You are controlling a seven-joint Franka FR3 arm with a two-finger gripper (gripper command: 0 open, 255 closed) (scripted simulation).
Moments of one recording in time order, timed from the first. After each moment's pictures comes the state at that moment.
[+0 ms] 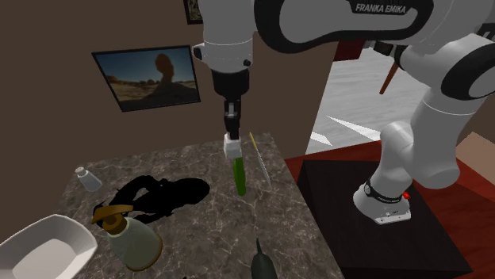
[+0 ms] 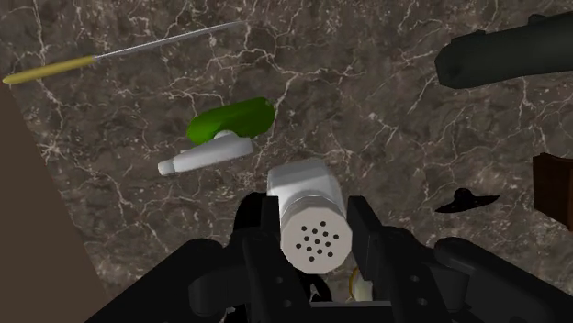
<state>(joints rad) 0.13 0.12 0.00 -1.37 0.01 1.48 0.11</state>
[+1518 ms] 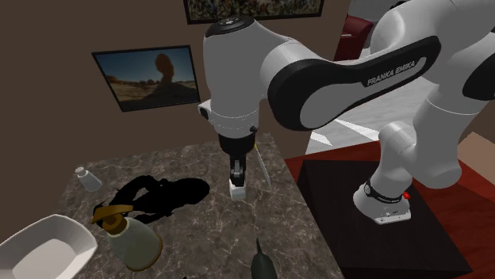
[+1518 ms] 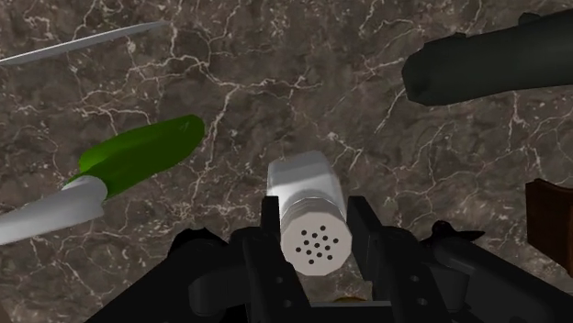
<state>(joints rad) 0.21 0.07 0.06 -1.67 0.01 1.73 0.24</state>
